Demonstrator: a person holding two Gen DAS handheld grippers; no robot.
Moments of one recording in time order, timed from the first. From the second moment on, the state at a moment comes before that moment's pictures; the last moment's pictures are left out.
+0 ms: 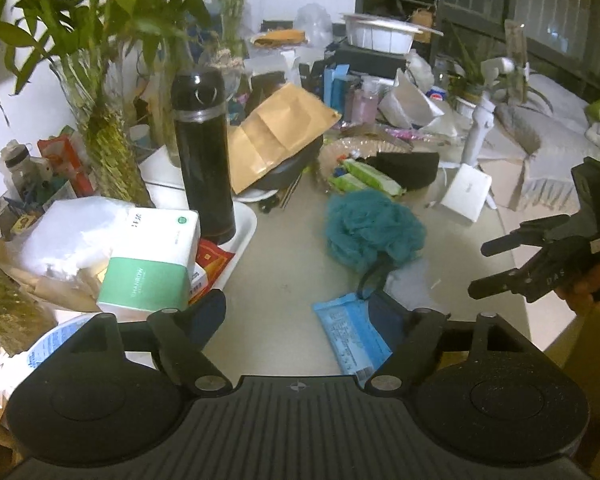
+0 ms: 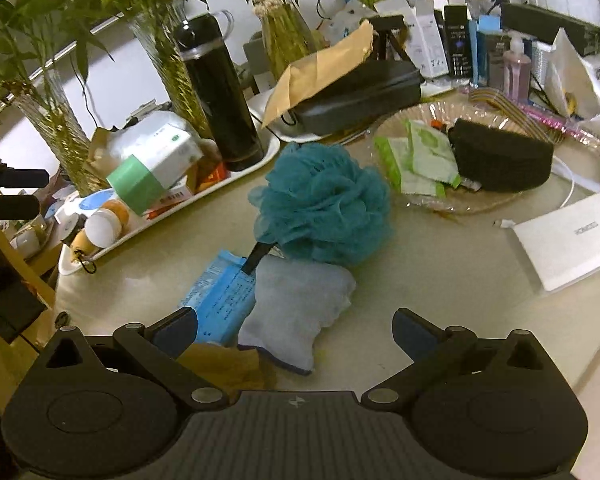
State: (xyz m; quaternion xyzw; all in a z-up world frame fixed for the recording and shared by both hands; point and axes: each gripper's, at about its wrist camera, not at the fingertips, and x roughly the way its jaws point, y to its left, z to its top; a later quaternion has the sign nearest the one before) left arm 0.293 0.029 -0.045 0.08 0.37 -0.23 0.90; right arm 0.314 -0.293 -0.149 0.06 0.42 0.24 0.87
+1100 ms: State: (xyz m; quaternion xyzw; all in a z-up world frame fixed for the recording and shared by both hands) left arm 0.367 -0.050 -0.138 0.20 0.51 -0.31 0.78; right arm 0.371 -0.261 -0.198 0.04 0.44 0.26 0.86
